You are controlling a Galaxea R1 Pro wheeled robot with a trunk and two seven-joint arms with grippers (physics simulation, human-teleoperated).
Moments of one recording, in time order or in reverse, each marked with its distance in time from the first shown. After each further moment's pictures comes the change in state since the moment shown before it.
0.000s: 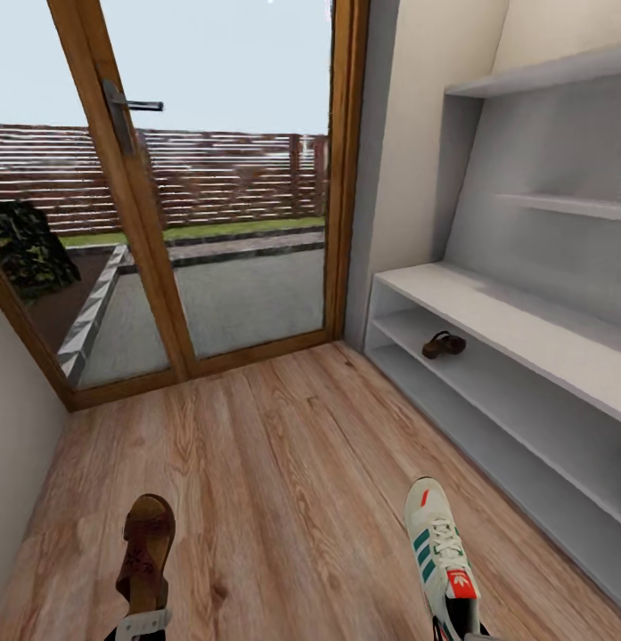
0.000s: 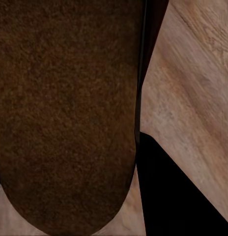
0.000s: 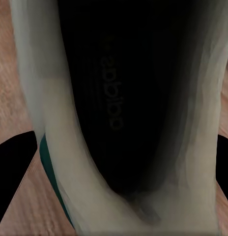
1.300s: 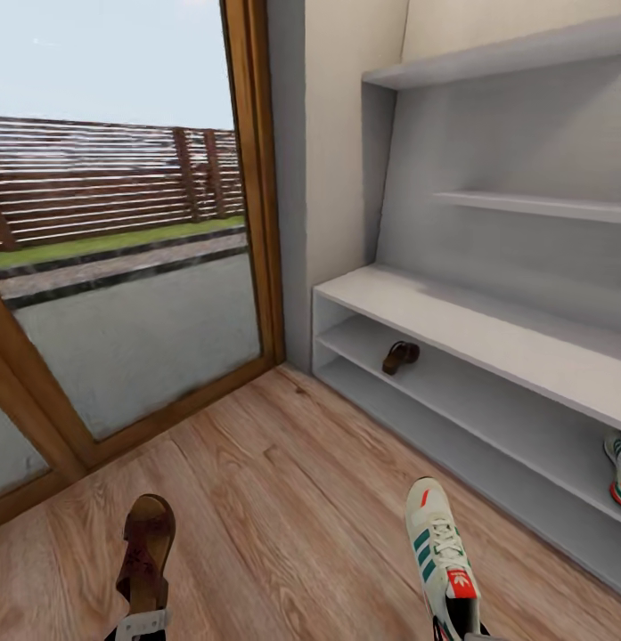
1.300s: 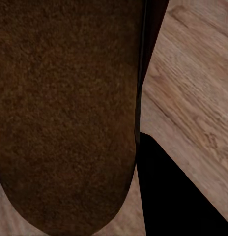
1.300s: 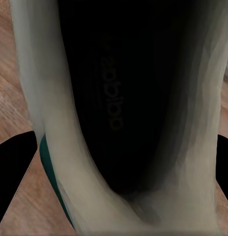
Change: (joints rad) left arm 0.000 0.000 0.000 0.000 0.000 0.000 -0.001; right arm 0.000 -0.001 0.000 0.000 0.000 0.000 0.000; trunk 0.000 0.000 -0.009
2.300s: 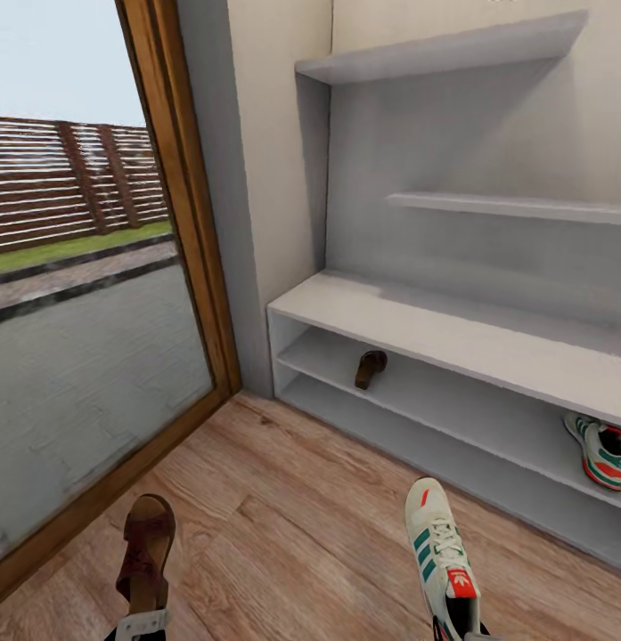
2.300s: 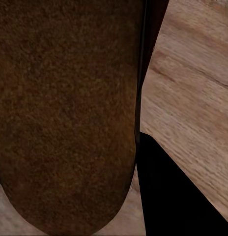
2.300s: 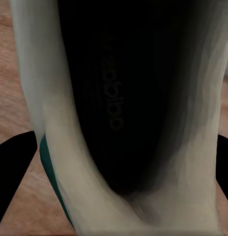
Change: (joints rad) left arm 0.000 0.000 0.000 0.000 0.000 -0.001 0.000; right arm 0.000 0.000 0.000 -0.001 0.000 0.000 0.000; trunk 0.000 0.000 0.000
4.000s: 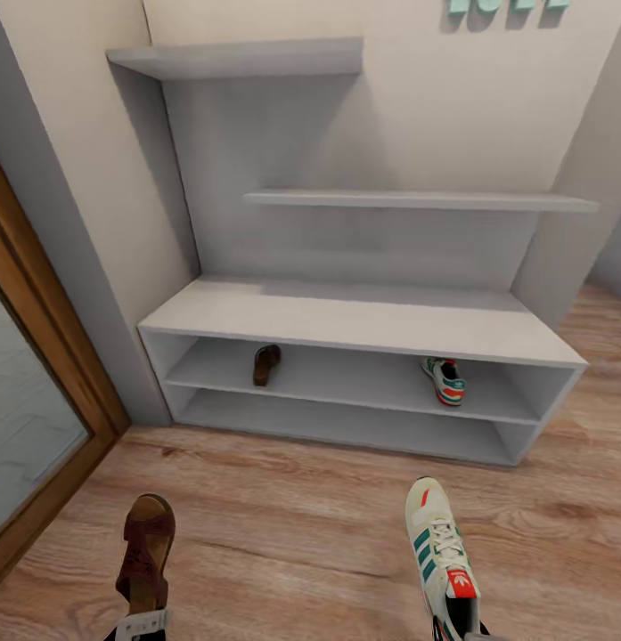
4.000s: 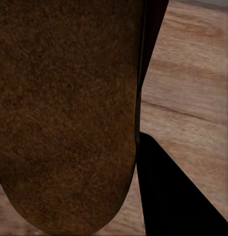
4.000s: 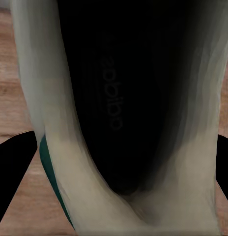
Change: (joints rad) left arm 0.000 0.000 0.000 0.000 -0.001 0.001 0.002; right arm 0.000 0.000 0.000 0.000 0.000 0.000 0.000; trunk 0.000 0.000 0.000
